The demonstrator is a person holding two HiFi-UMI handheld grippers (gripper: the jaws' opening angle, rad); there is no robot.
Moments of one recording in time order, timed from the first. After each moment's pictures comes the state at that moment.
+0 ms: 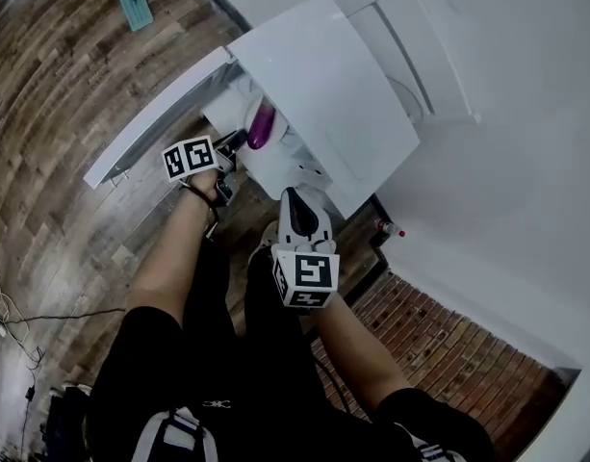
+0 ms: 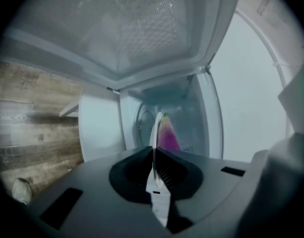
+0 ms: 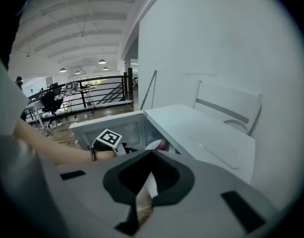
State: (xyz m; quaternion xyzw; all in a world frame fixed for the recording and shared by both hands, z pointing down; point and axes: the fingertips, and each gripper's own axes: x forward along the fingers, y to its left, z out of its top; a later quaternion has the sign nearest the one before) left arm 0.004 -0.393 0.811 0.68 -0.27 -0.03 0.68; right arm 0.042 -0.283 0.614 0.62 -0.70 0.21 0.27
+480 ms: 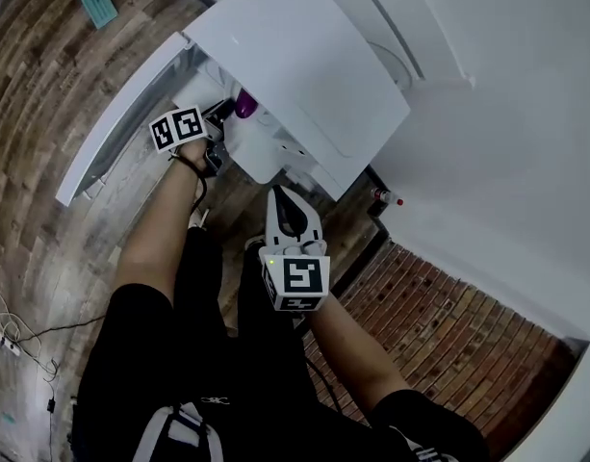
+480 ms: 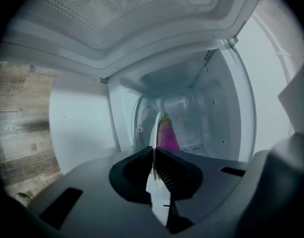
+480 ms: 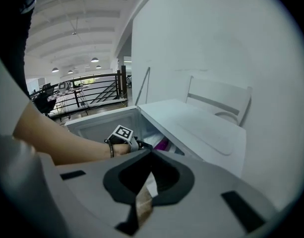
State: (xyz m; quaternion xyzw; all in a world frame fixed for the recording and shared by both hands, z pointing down) left arm 0.056 -0.429 0.849 0.71 -0.25 0.01 0.66; right arm 0.064 -0.264 0.633 0.65 -0.67 0.23 0.27
